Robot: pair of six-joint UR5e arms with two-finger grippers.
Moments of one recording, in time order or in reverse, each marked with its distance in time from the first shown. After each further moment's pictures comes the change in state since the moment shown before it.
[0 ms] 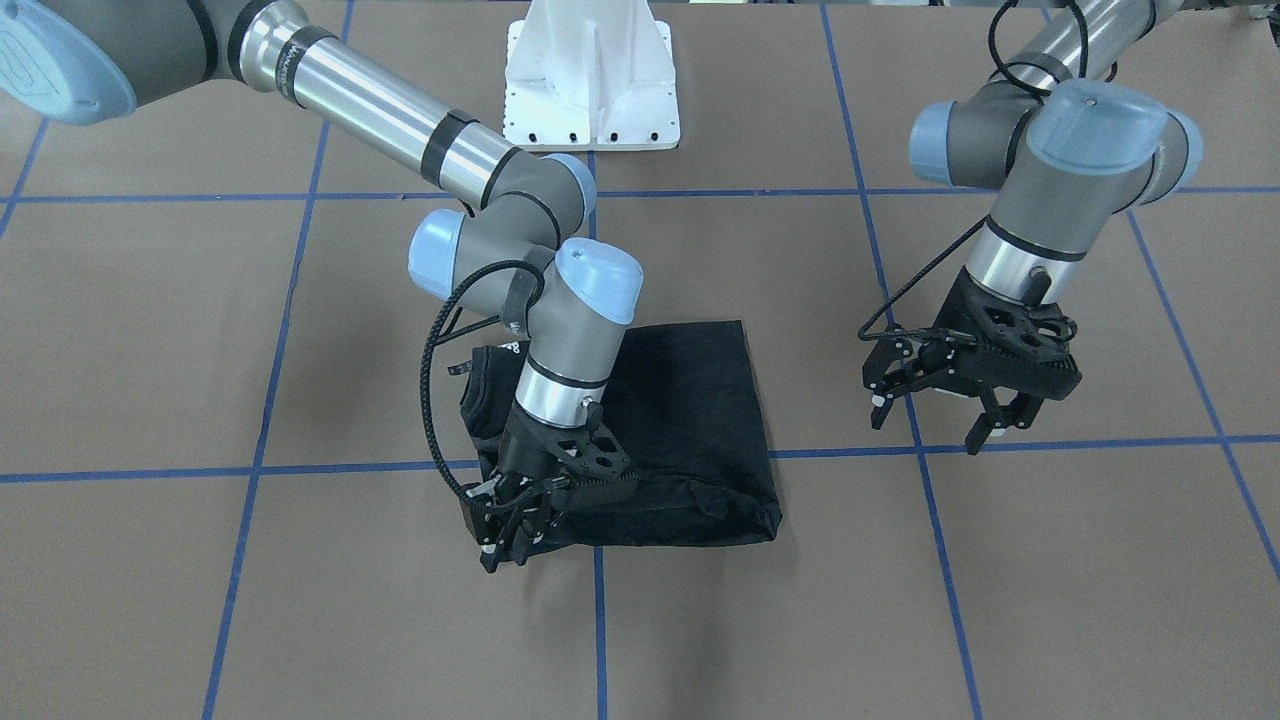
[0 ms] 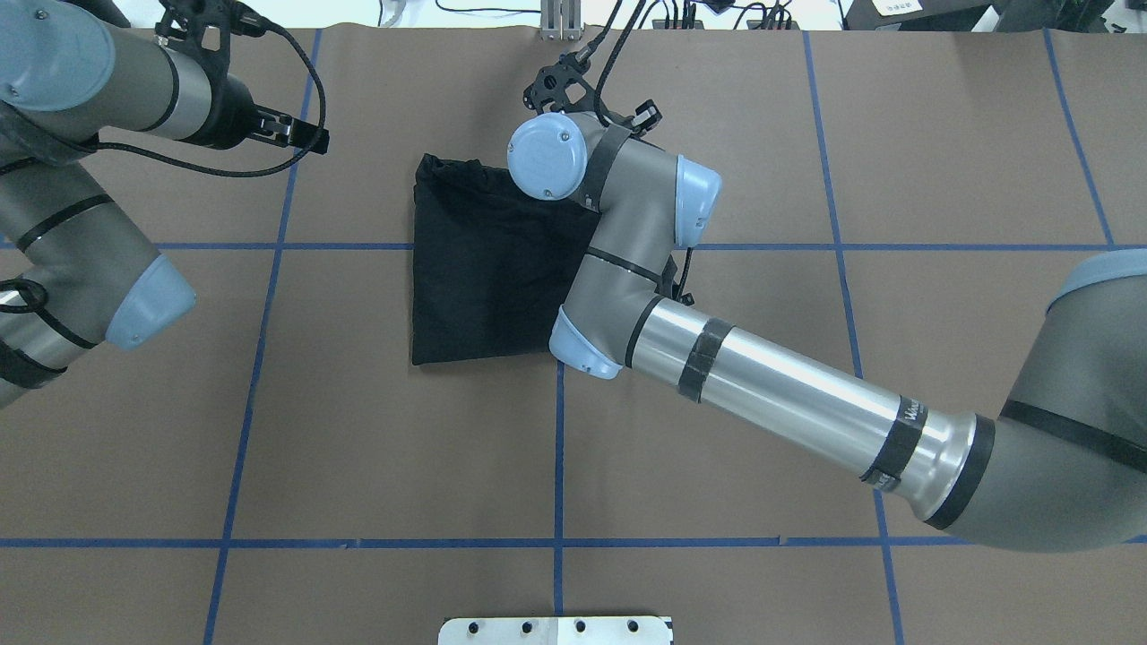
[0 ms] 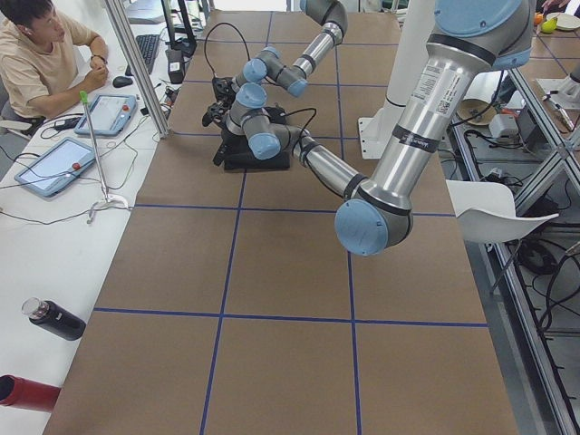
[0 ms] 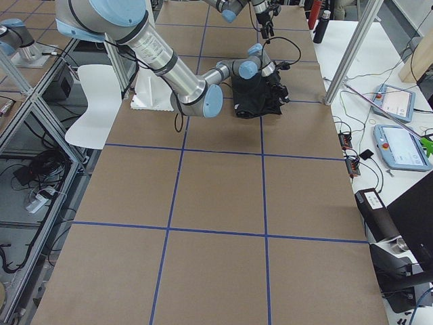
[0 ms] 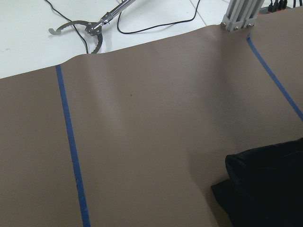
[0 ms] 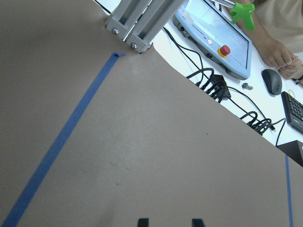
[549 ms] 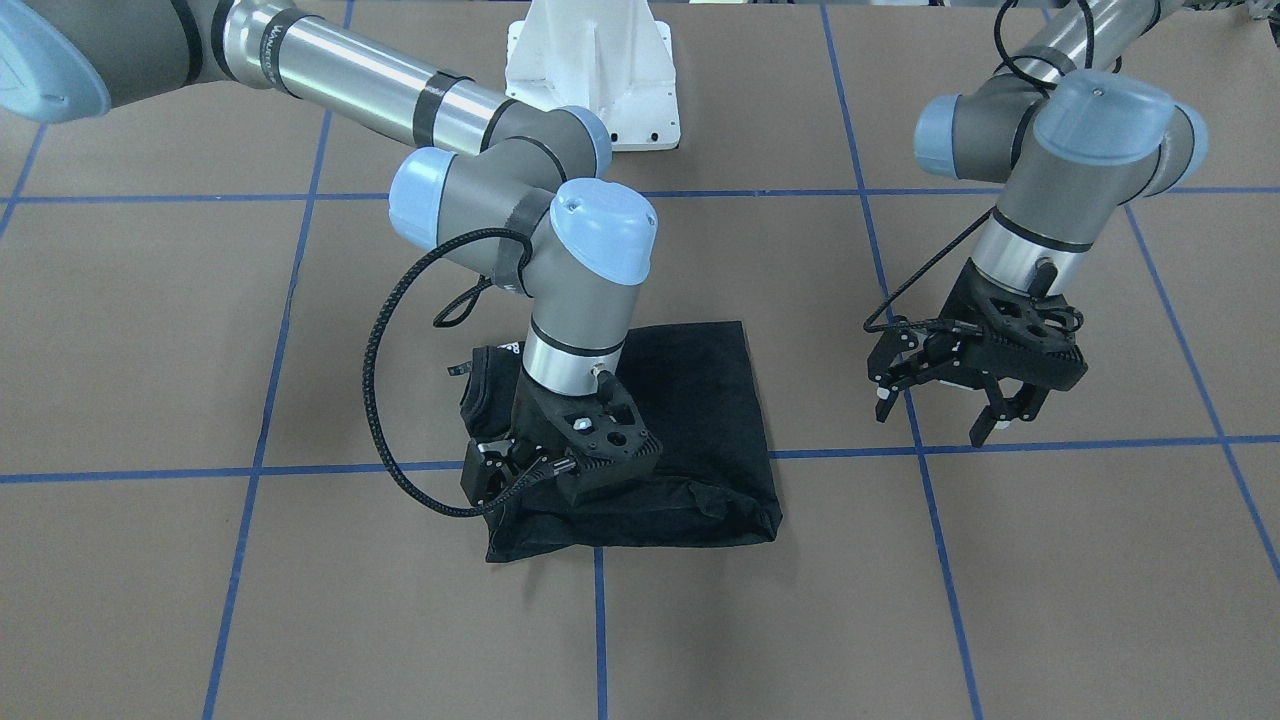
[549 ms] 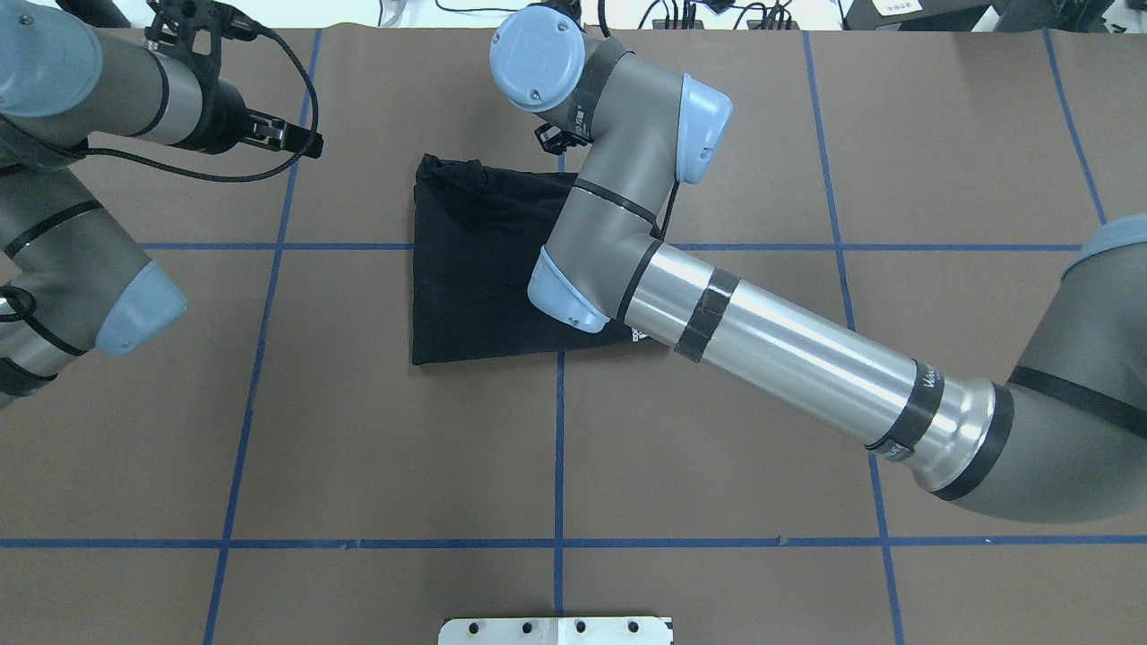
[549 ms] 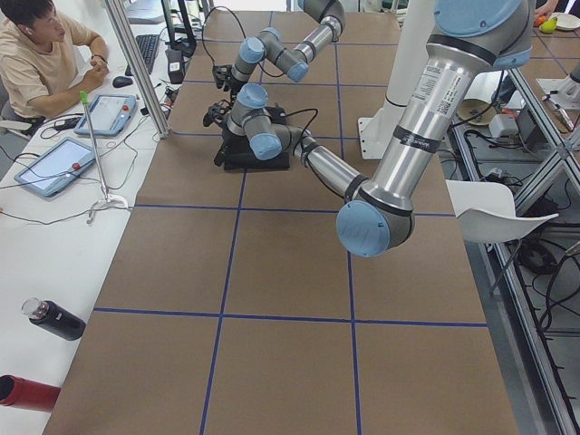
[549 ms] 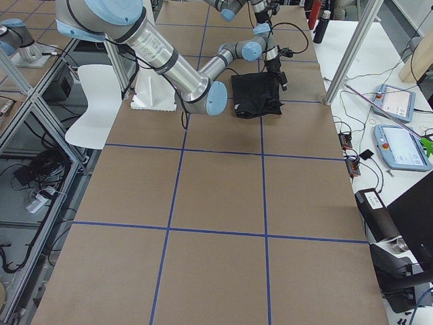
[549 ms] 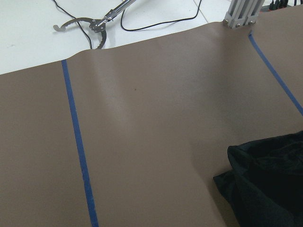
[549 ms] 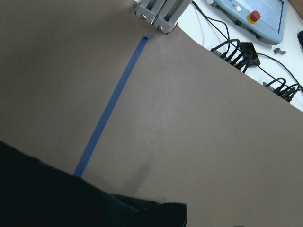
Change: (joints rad) left arm 0.001 0.005 -0.007 0.002 -0.002 0.001; right arm -0.001 -0.025 0.204 -0.226 0.183 0.043
